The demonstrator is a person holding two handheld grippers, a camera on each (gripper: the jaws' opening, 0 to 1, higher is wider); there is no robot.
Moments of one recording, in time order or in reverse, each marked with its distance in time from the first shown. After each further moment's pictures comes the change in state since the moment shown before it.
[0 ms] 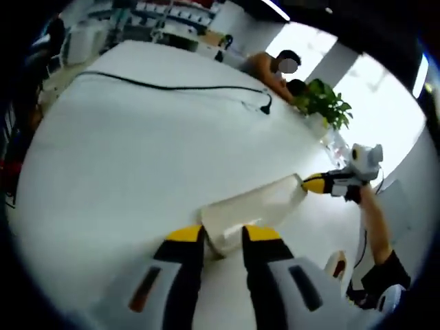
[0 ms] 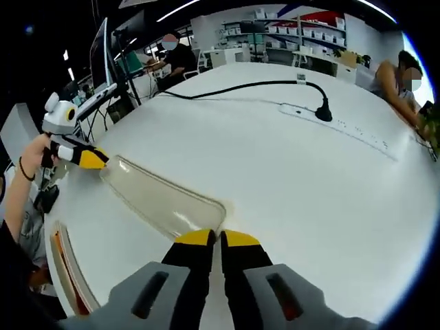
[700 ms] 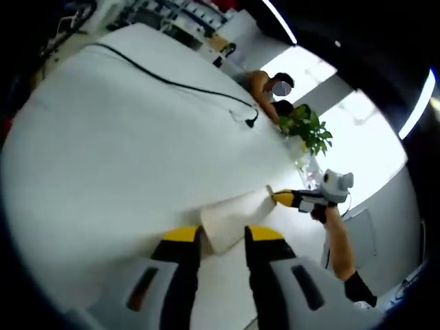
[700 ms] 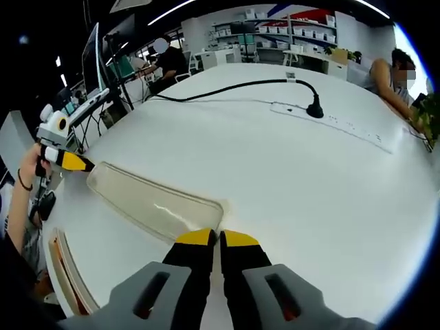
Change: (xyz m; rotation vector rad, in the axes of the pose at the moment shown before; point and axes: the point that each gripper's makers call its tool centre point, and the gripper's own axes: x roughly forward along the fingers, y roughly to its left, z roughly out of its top) left arm -0.021 -0.023 -0.004 -0.139 -0.036 -0.162; right arm -0.007 0.001 -0.007 0.043 -0.020 -0.018
